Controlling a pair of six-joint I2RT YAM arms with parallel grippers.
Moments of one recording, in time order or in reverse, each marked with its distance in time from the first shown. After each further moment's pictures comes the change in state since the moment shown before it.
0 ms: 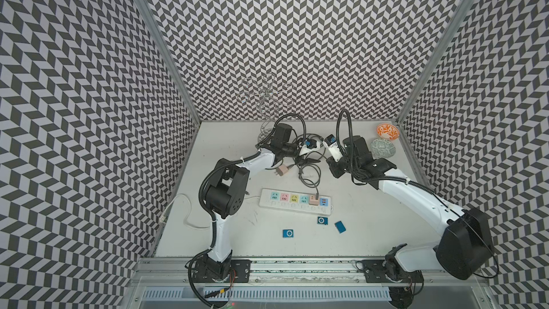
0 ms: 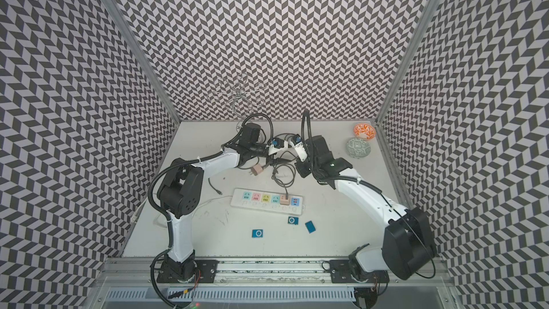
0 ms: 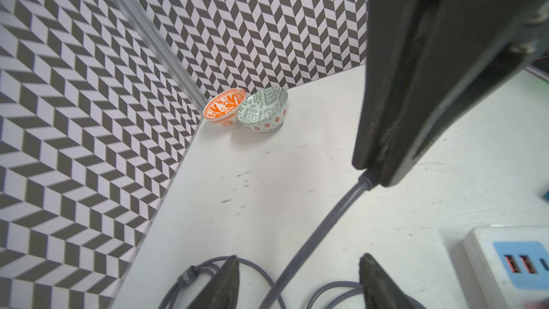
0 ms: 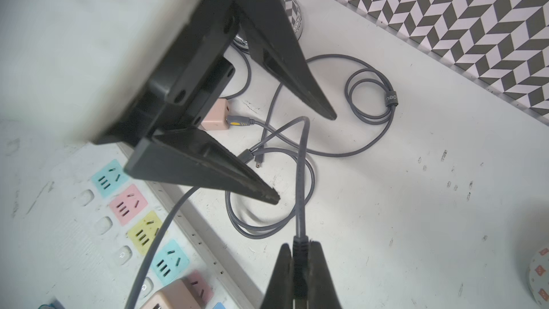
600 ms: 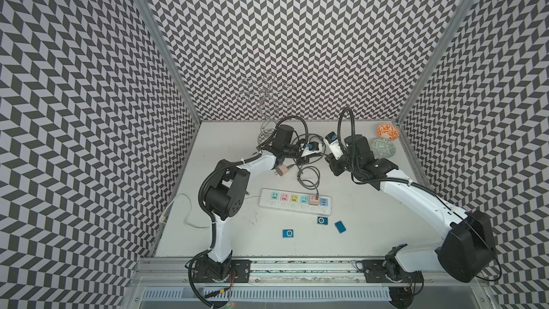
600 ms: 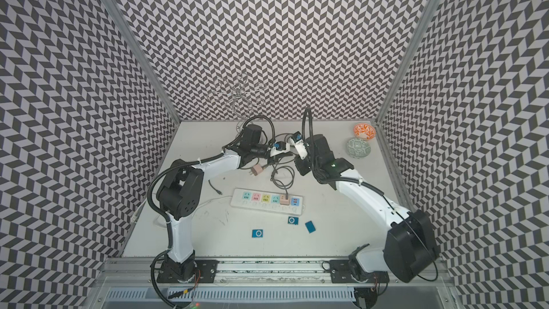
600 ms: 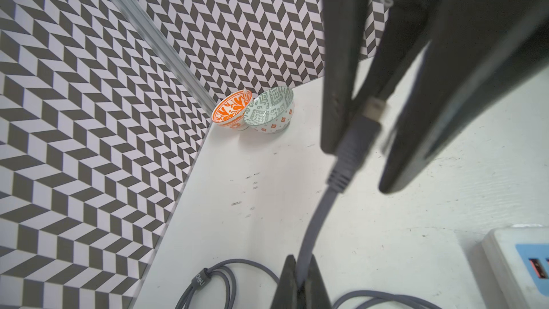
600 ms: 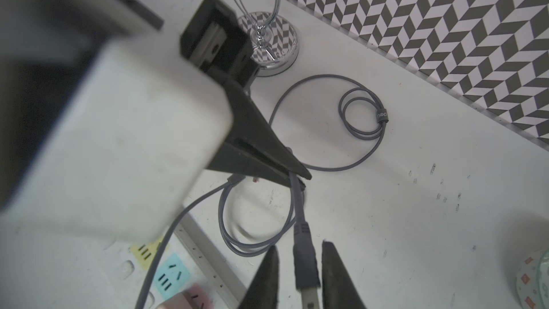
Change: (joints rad) left arm -0.013 -0.047 -0.085 0.100 -0.088 0.029; right arm -0.002 -0.036 -0.008 0.048 0.010 0.043
